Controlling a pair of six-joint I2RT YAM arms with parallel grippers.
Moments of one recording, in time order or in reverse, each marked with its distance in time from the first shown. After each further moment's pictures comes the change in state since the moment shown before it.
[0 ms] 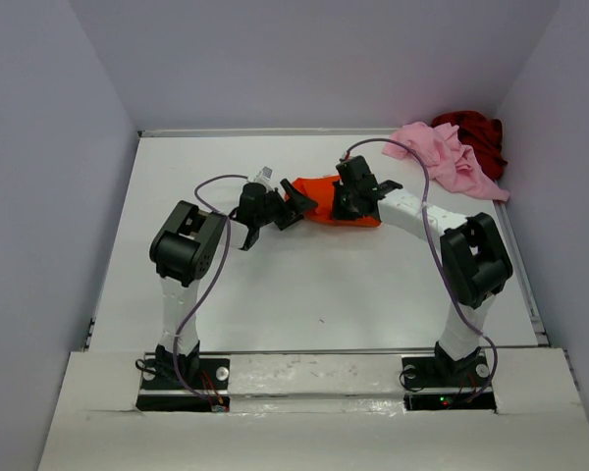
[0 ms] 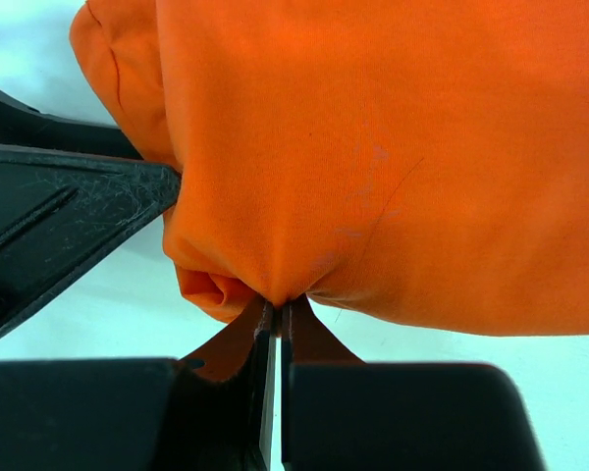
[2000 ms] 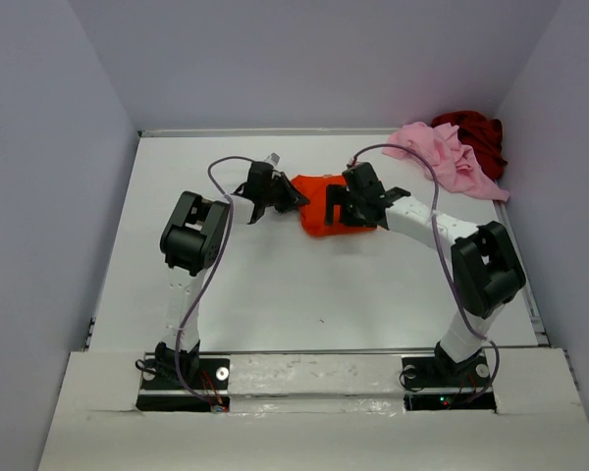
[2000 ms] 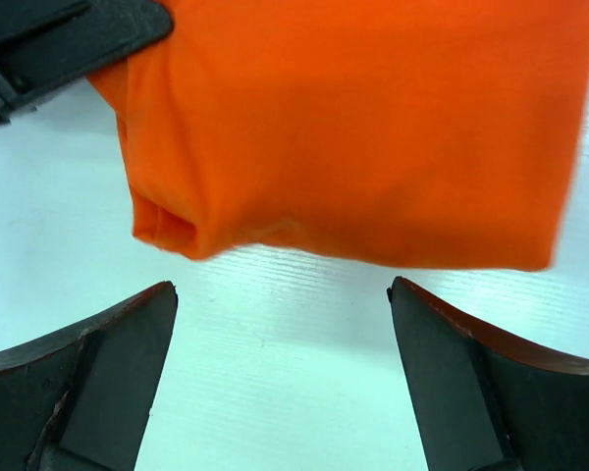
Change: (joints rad) left arm 0.027 0.136 0.324 -0.355 0.017 0.125; right arm 0.000 -0.077 -0.101 0.004 0.041 -0.001
